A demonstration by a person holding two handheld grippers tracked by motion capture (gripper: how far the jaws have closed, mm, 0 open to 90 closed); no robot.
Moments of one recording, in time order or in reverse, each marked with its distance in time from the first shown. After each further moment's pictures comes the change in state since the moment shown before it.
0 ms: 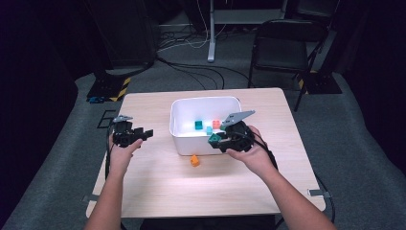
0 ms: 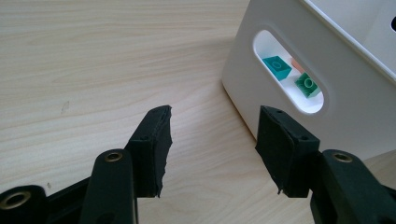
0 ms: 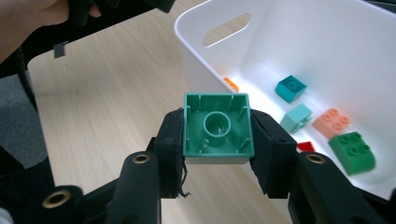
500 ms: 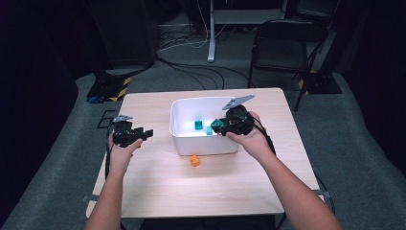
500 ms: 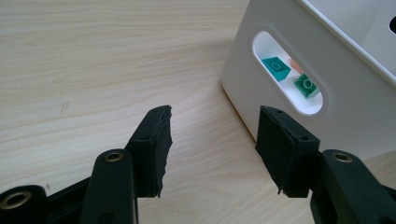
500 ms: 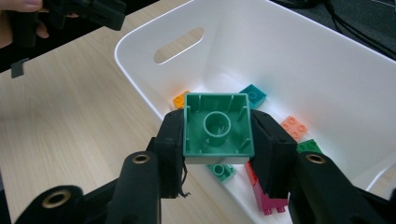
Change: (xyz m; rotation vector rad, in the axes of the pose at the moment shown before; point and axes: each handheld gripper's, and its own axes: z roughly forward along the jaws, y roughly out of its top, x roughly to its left) left arm 0.001 0.000 0.000 0.000 -0.005 -0.002; right arm -0.037 0.022 0.011 0.010 -0.064 0.050
